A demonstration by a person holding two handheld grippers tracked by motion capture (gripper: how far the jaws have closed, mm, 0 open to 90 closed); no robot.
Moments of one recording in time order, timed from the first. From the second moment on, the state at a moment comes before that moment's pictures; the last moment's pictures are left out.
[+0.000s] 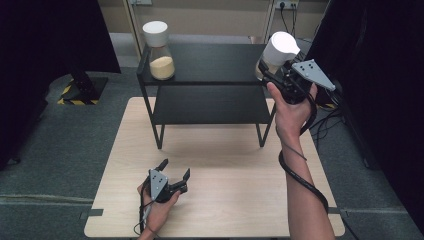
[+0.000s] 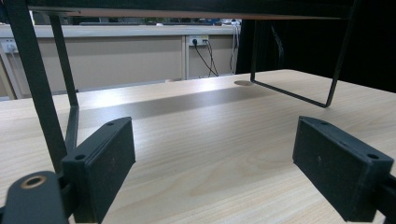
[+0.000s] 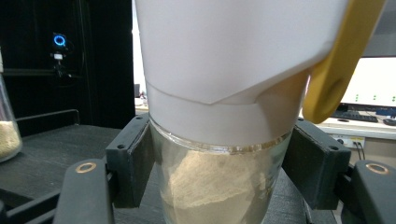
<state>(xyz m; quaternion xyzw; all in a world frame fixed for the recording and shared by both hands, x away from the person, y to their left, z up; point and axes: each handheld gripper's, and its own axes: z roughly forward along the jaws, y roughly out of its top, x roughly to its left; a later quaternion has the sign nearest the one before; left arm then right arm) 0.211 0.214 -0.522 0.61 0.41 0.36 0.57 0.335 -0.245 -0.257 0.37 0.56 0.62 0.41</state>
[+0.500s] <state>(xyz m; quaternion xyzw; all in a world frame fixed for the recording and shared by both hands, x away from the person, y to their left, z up) 0.211 0.214 -0.522 0.61 0.41 0.36 0.57 0.344 -0.241 -0.256 0.37 0.57 0.61 0.42</state>
